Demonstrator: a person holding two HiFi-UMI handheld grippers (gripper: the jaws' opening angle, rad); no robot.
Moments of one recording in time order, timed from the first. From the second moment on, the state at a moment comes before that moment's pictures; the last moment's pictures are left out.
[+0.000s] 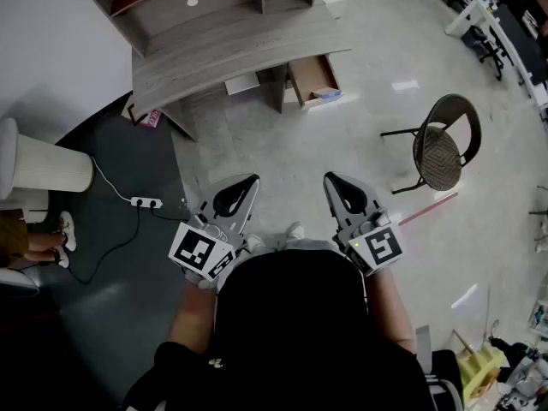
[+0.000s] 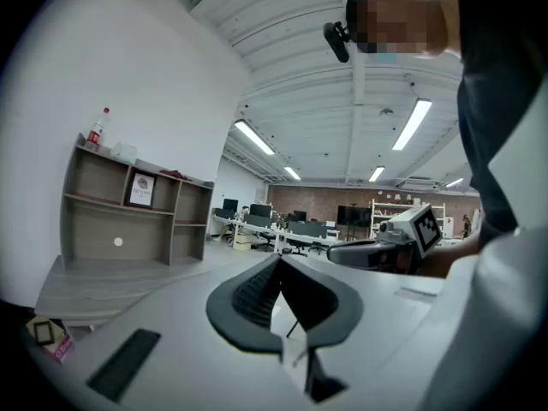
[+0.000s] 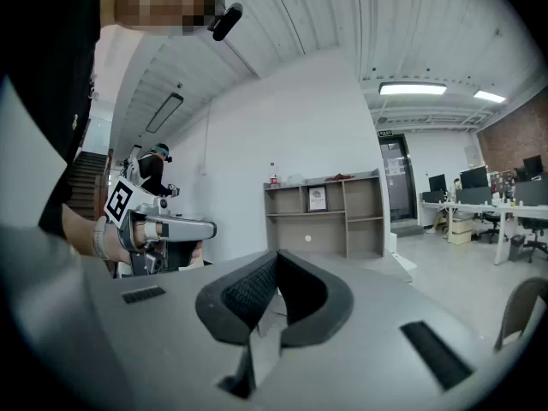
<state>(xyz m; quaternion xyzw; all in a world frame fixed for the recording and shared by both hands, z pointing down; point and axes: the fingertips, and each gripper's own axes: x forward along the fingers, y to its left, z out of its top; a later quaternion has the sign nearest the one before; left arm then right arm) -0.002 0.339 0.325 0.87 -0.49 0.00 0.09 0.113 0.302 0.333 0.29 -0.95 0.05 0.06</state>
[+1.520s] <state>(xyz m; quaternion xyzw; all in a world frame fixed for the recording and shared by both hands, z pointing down) -0.055 0.082 0.372 0.91 -0.39 0.01 0.17 0.086 0.046 0.370 0.44 -0.89 0.12 0.08</state>
